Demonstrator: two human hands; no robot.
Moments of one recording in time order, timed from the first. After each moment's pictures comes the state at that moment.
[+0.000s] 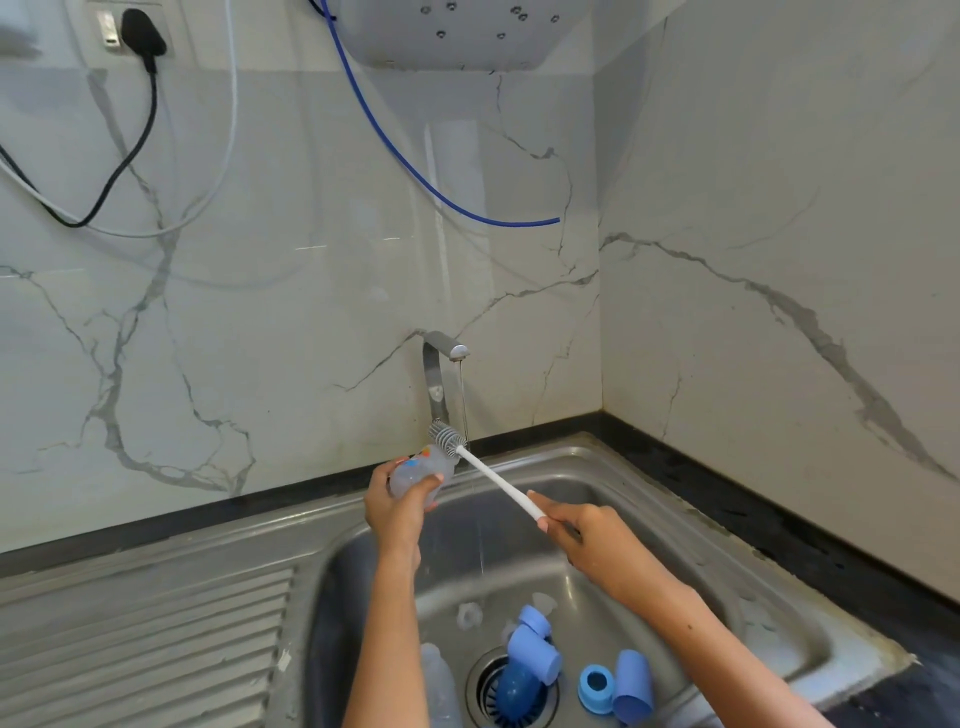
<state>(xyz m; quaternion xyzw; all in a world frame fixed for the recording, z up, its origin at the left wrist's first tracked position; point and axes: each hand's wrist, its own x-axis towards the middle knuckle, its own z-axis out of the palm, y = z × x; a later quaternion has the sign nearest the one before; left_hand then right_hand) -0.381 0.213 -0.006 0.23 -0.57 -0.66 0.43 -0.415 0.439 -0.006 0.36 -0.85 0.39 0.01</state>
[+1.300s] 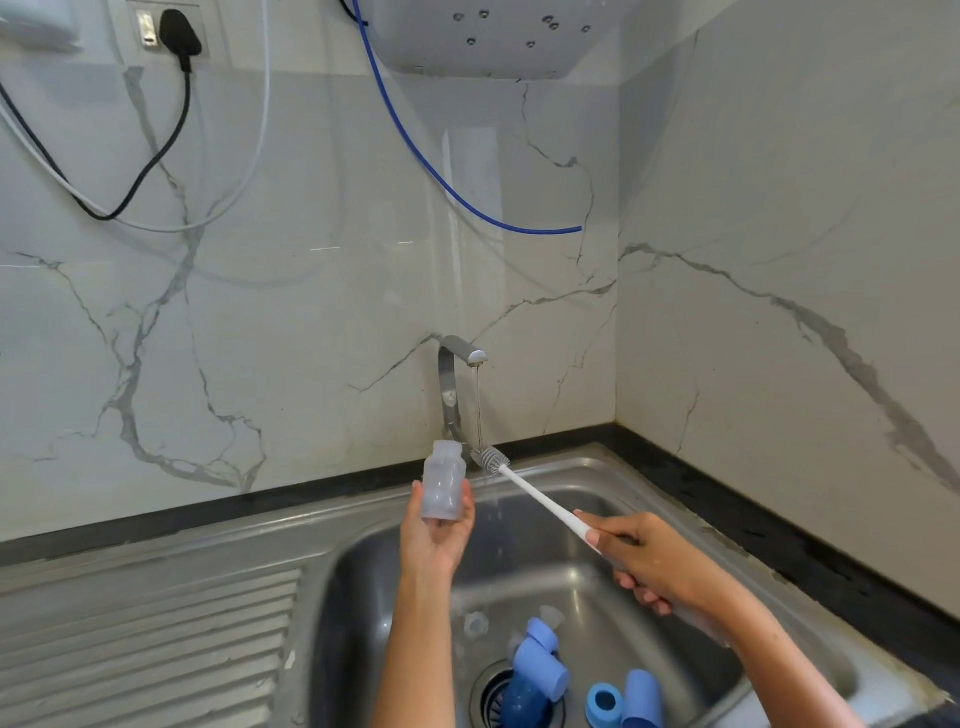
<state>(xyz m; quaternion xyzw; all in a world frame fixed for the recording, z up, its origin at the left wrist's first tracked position) -0.388 0.225 -0.016 0.11 -0.06 -0.97 0.20 -0.416 0.475 0.012 0.28 -0.81 0.50 -0.16</state>
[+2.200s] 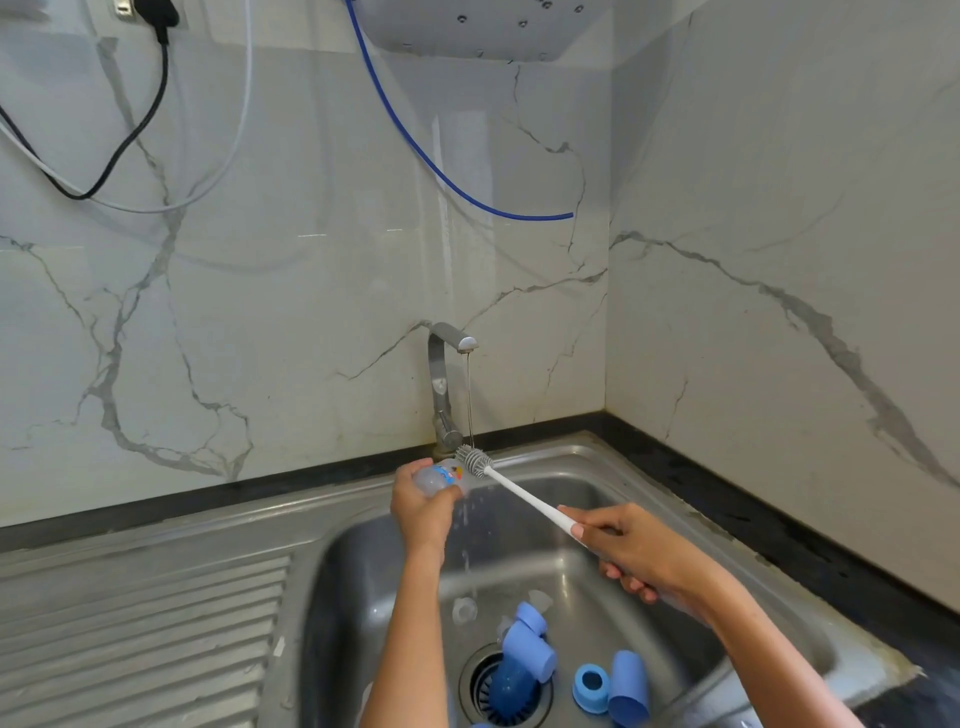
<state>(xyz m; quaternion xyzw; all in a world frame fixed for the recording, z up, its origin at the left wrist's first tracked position) -0.395 0.233 -0.018 0.25 -0.61 -0.62 0.43 -0.418 0.475 0.009 0.29 -0.82 0.46 -0.18</state>
